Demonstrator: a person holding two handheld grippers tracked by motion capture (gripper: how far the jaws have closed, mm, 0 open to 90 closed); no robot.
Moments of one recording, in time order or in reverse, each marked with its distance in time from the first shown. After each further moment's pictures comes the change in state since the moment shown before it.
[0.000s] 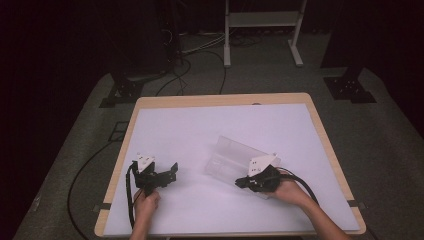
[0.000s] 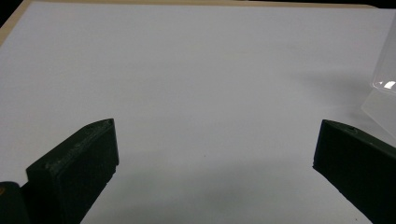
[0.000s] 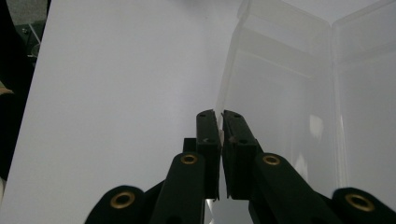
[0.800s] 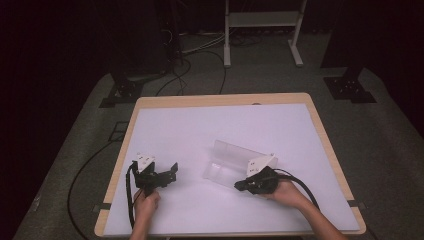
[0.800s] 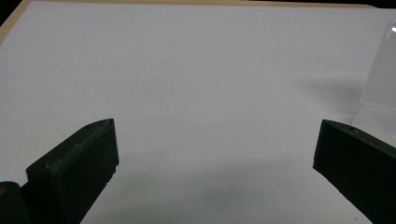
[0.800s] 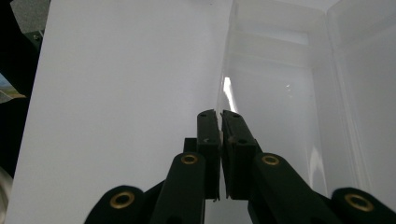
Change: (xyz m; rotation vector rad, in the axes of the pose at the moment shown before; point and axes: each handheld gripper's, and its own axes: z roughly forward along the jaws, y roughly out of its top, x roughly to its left) left arm 0.000 0.000 0.000 0.001 -0.002 0.001; right arm -0.001 -0.006 0.009 0.024 0.033 0.066
